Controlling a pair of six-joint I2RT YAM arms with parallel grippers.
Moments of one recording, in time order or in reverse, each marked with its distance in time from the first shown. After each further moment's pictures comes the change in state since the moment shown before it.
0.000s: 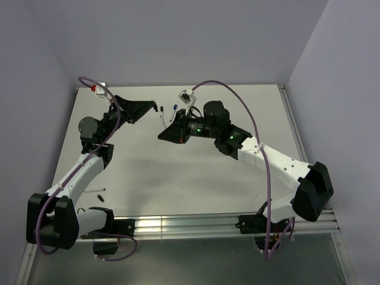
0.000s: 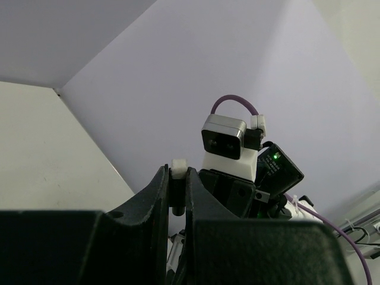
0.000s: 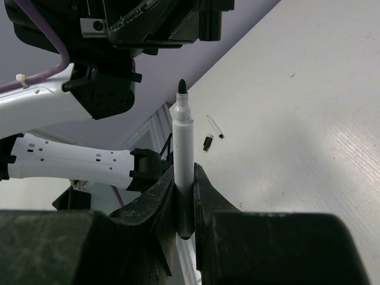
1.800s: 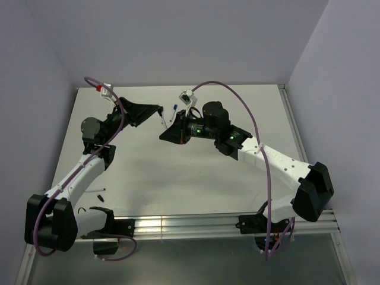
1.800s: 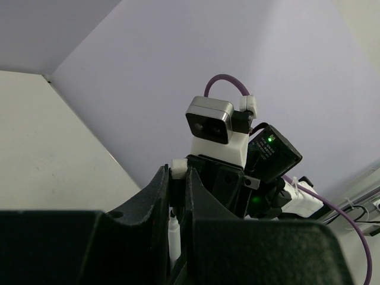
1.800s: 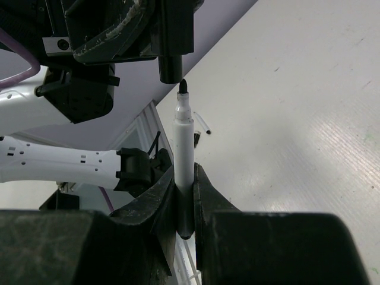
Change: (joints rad) left arm -0.045 -0.013 0.000 -0.021 0.037 0.039; right arm 0.004 -0.004 0.000 -0.046 0.045 -0.030
